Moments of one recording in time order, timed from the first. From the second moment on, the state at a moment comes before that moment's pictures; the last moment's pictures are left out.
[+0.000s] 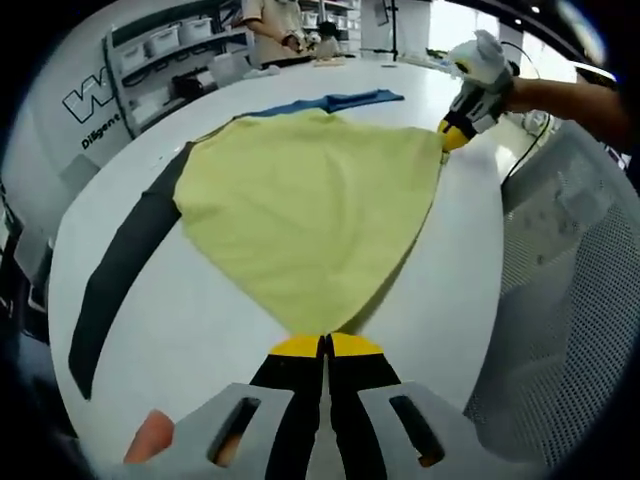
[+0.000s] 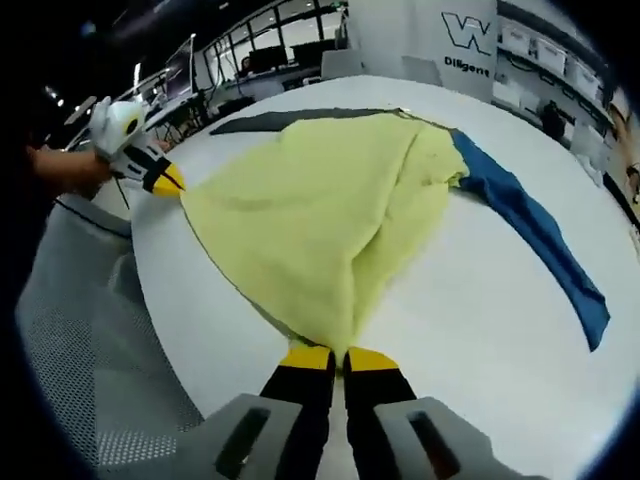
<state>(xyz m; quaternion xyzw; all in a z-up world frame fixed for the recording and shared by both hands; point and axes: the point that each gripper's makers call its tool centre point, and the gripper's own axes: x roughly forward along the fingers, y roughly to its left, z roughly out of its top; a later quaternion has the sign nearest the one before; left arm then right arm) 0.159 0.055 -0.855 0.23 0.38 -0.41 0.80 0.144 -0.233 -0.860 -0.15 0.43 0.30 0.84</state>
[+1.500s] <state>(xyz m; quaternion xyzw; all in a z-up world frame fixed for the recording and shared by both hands) 0.162 0.089 -0.855 0.24 0.41 -0.38 0.80 0.127 -0.262 -0.864 -0.15 0.48 0.24 0.83</state>
